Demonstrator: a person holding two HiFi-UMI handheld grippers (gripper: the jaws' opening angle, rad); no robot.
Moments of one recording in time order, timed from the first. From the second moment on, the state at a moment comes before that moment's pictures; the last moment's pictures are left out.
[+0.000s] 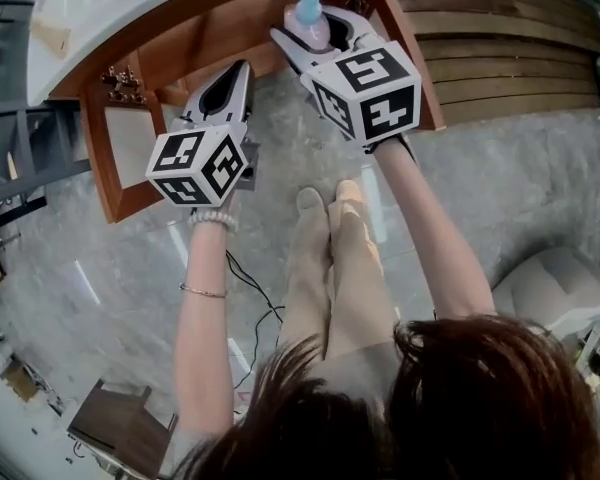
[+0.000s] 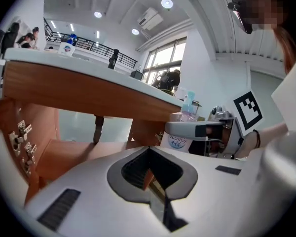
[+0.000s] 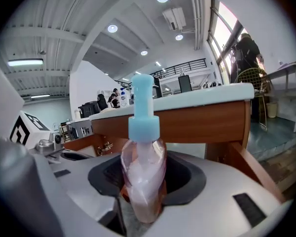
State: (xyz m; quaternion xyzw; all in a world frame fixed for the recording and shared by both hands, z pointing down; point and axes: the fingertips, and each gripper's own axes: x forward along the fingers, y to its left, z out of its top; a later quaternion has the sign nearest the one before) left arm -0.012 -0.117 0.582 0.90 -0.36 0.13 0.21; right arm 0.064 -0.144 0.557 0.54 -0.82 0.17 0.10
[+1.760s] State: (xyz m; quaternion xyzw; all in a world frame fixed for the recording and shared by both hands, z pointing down) left arm 0.034 -0.238 0.727 0.91 -0.36 0.07 0.17; right arm 0.114 -0.280 0.718 0.61 -0.78 0.08 0.10
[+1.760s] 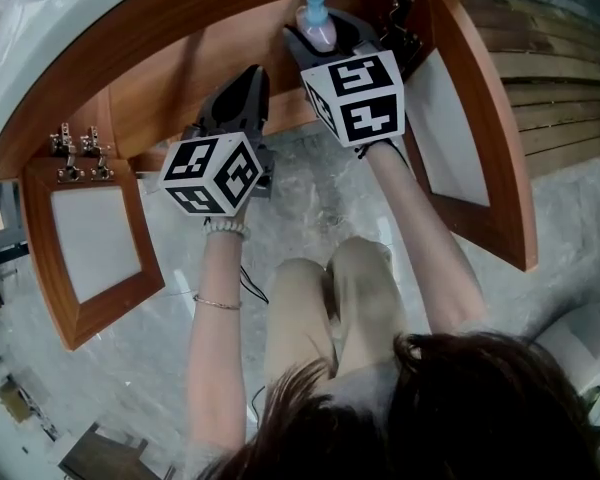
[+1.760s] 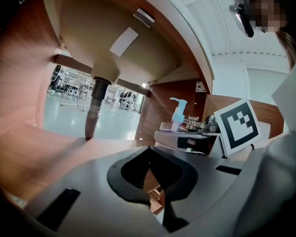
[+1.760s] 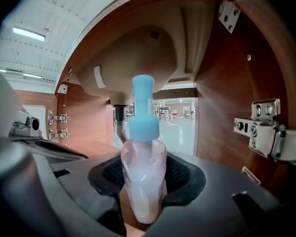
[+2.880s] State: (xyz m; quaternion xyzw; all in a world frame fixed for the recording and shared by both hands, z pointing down) left arm 0.025 -0.223 0.715 0.91 -0.37 0.07 0.18; right arm 0.108 -0.274 0.710 0.63 -0.77 0.10 0.06
